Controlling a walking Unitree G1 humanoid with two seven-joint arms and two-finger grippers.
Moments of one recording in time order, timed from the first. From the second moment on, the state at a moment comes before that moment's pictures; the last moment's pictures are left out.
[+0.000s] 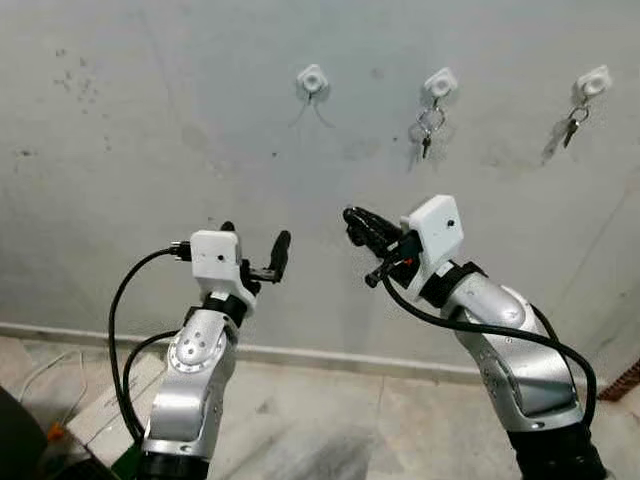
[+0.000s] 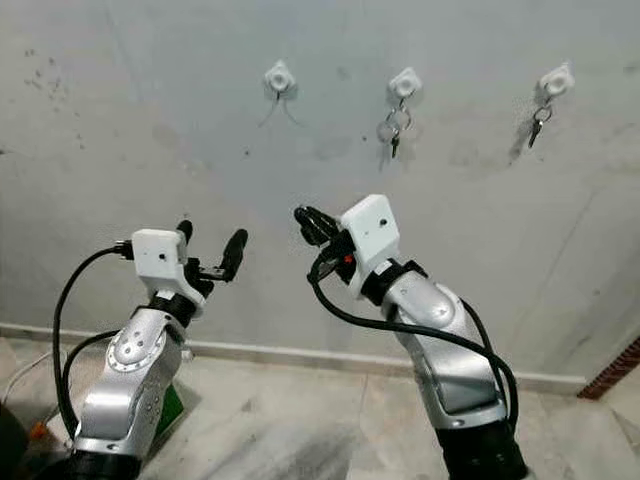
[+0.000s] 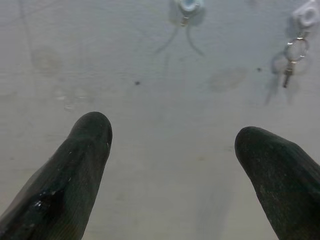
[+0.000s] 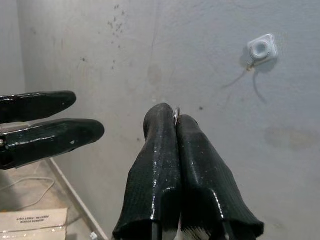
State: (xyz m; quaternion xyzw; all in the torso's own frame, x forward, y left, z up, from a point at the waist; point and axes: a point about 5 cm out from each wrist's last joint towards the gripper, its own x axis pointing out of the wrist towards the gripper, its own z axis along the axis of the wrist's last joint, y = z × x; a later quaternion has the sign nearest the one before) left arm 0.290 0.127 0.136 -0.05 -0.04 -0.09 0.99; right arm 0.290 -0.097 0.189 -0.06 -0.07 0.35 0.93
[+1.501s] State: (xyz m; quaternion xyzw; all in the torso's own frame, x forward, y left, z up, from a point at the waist) left arm 0.283 0.132 0.133 -0.04 -0.03 -0.07 1.00; right arm 0.275 -0.099 0.177 -0.13 -0.08 0.33 0.93
